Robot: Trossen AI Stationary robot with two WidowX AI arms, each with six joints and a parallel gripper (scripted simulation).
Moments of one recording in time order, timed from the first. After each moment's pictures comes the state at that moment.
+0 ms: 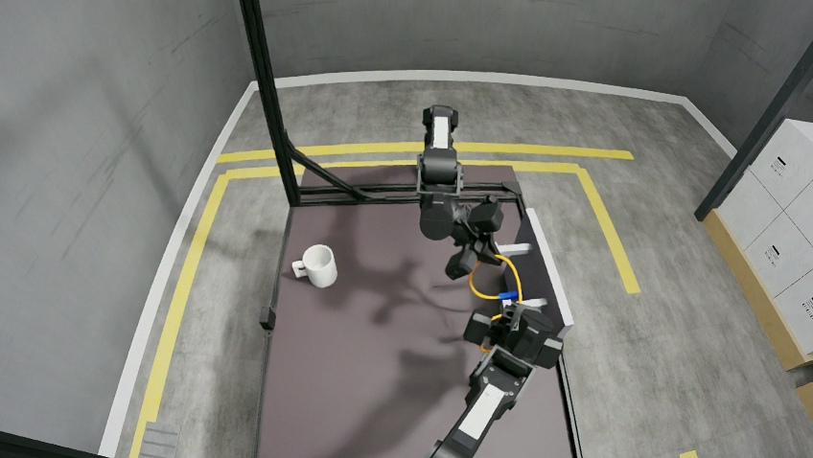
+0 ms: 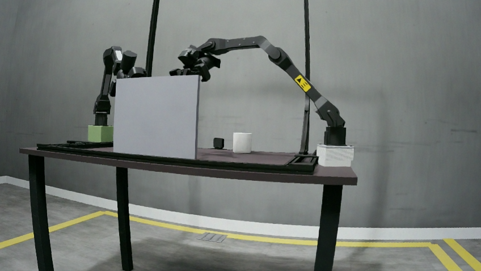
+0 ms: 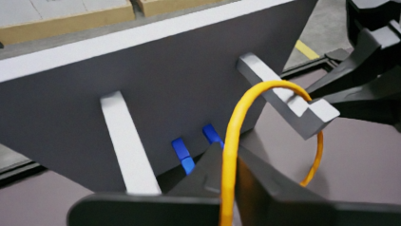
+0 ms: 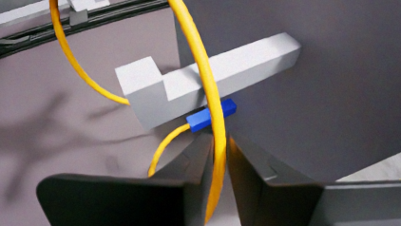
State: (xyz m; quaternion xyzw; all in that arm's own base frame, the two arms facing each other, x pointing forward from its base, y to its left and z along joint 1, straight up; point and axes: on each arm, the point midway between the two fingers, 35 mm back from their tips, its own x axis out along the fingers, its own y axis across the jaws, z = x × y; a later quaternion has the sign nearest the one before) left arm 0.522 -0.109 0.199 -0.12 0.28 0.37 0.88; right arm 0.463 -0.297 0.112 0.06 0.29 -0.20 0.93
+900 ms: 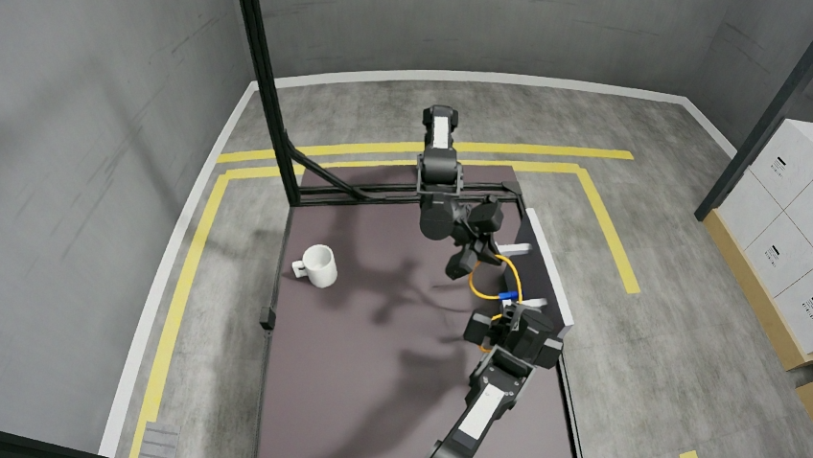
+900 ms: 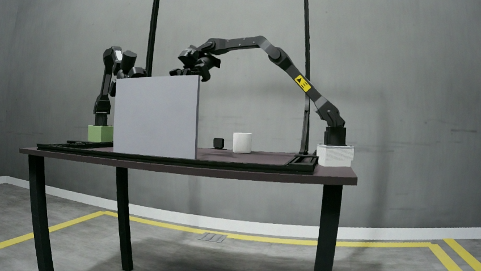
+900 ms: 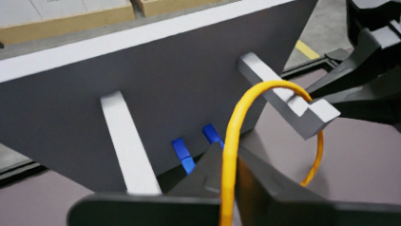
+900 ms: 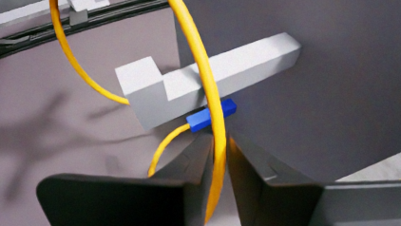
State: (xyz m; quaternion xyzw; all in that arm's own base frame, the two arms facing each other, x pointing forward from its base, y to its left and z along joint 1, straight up) left arm 0.522 -0.109 0.199 -0.12 0.28 0.37 0.88; right arm 0.463 -0.297 0.112 0.06 0.29 -0.20 0.93
